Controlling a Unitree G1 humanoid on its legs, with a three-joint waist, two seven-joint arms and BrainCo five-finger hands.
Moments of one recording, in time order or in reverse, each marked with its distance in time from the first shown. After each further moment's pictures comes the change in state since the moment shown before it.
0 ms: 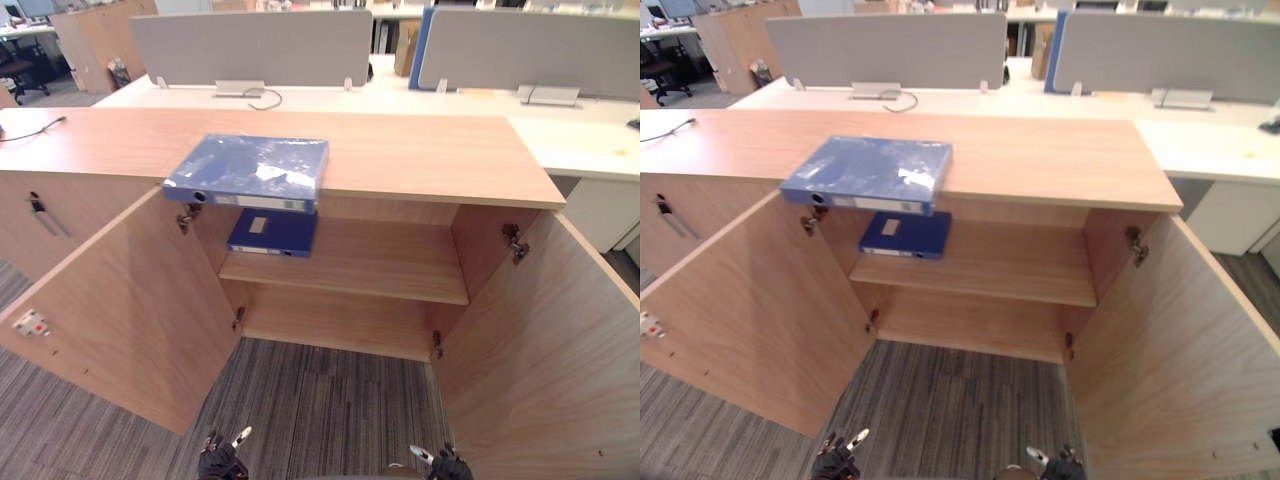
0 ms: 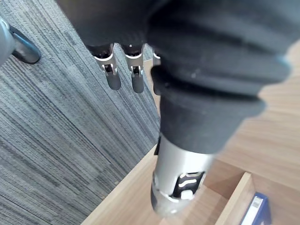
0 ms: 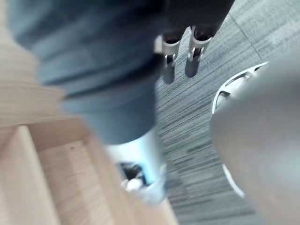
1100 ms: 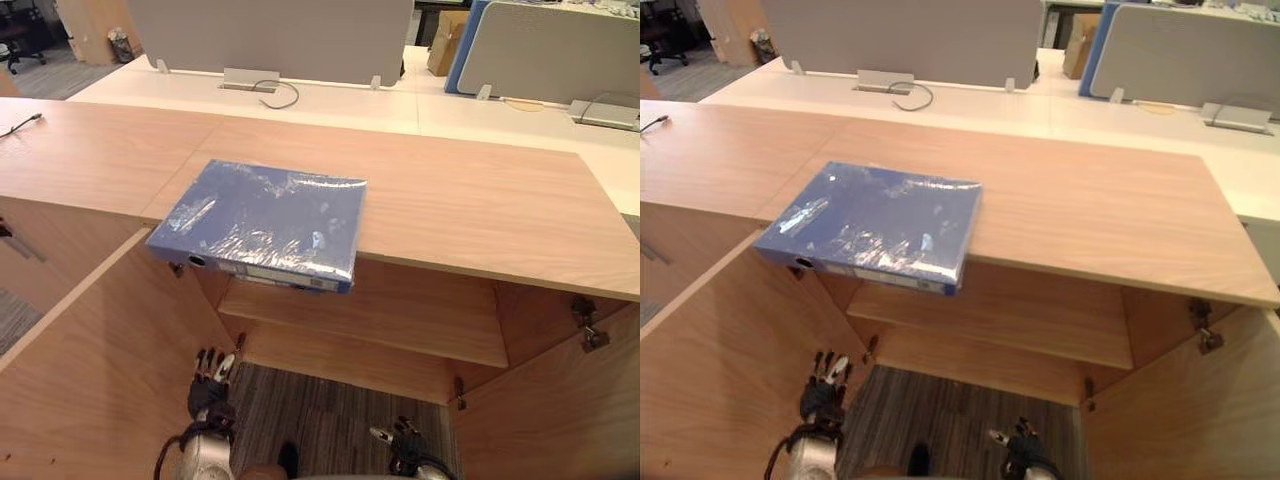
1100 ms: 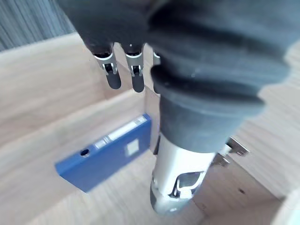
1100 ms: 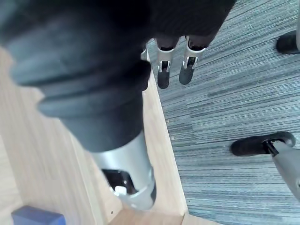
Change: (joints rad) left arm 0.107 0.033 -0.254 -0.671 -0.459 -0.018 -0.116; right arm -0.040 0.070 0.200 -0.030 -0.012 0.017 0.033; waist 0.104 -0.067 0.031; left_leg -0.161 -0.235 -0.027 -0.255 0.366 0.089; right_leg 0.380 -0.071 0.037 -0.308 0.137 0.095
